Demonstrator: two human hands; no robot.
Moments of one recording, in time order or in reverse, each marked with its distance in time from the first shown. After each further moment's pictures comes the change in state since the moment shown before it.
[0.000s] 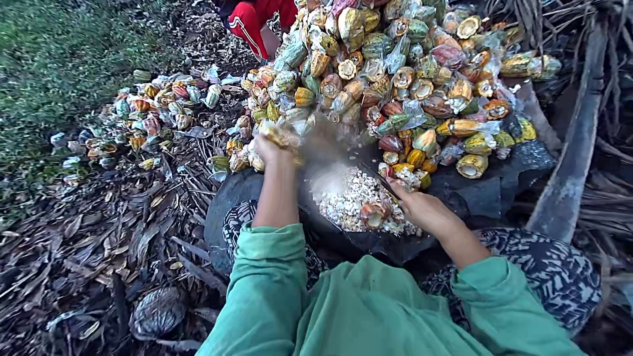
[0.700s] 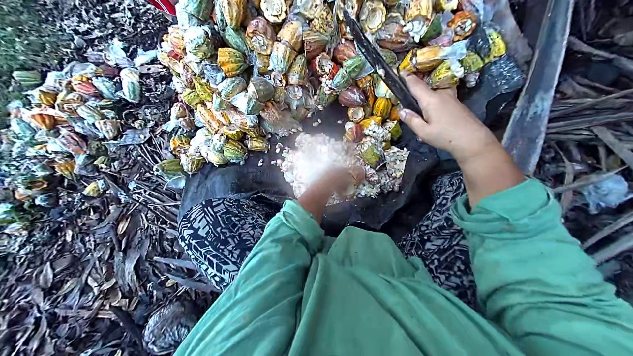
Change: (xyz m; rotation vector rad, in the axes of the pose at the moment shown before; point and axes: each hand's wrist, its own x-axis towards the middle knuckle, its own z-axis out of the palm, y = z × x) left_hand -0.087 -0.225 -0.020 2.026 -1.365 -0.384; right_hand -0.003 0.098 -0.056 0.340 0.498 0.009
